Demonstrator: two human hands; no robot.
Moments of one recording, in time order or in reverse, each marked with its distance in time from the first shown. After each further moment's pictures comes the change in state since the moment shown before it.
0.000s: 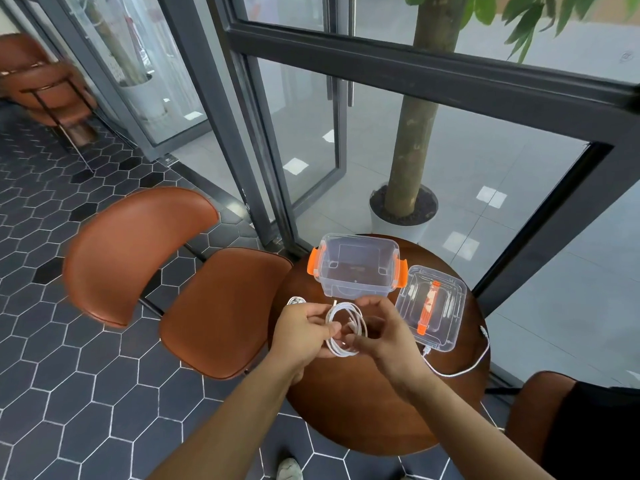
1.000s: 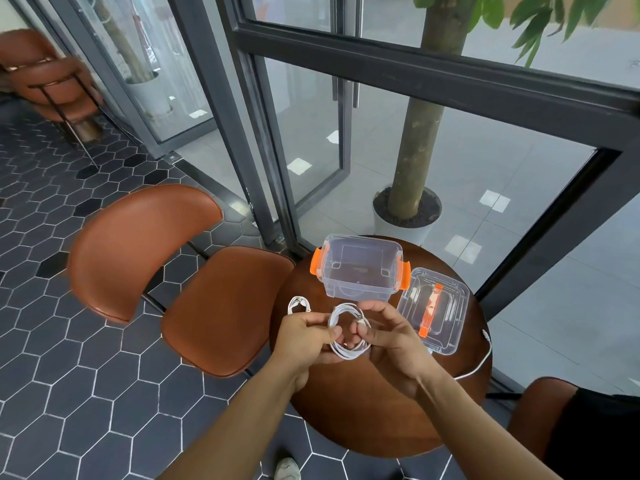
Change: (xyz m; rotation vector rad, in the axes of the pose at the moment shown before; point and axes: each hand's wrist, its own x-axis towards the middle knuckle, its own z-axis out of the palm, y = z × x) left_hand 0.000 -0.013 0.000 -0.124 -0.004 -0.101; right_hand 0.008 0.006 -0.010 0.588 -0.190 0.136
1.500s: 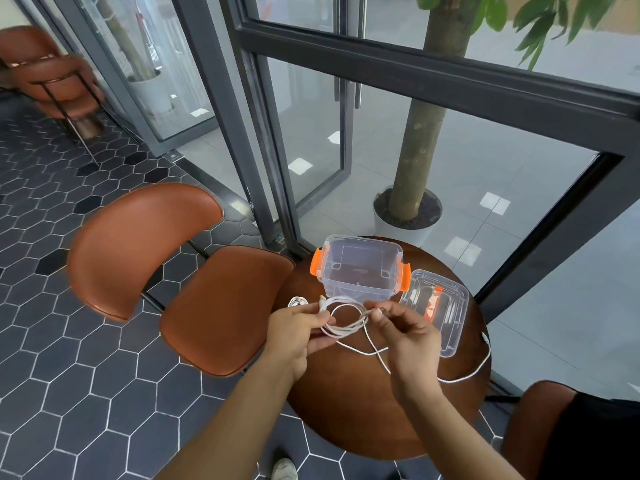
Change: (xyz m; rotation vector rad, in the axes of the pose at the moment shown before) left_hand 0.006 0.014 -0.002 -0.313 0.140 -0.073; right_hand -0.012 0.000 0.025 -0.393 0.498 -0.449
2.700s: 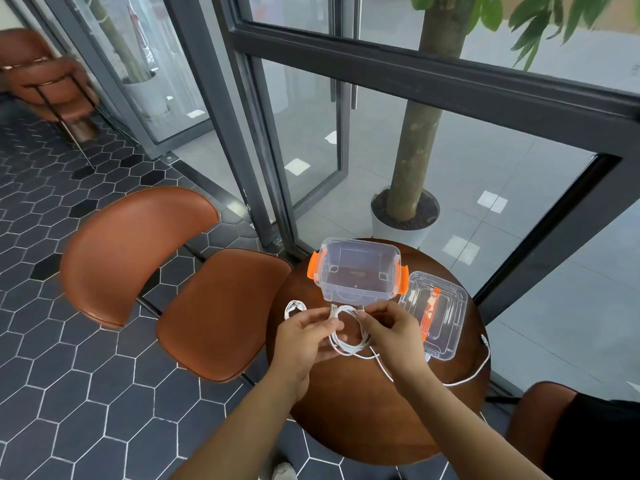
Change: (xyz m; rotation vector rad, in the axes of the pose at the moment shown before) left_hand 0.003 -0.018 0.003 0.147 -0.120 0.137; right_hand 0.027 0.011 0.001 -0.350 -0.083 0.148
